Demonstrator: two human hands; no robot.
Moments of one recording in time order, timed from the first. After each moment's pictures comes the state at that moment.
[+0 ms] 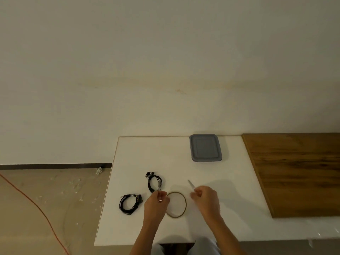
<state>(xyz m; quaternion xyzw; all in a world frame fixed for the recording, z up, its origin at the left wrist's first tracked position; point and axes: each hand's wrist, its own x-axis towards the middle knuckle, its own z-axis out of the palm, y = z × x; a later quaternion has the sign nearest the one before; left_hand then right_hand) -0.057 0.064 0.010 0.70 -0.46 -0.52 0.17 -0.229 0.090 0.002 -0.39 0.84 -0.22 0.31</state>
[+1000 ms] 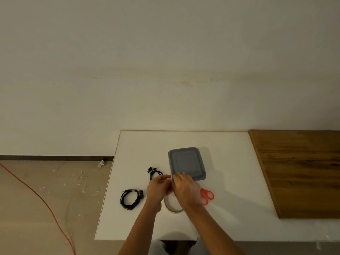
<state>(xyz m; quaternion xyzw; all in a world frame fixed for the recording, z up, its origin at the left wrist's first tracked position) -0.069 0.025 0.000 0.65 -0.30 -0.64 0.28 -0.177 0.059 0.001 -0.72 0.68 -0.13 0.00</state>
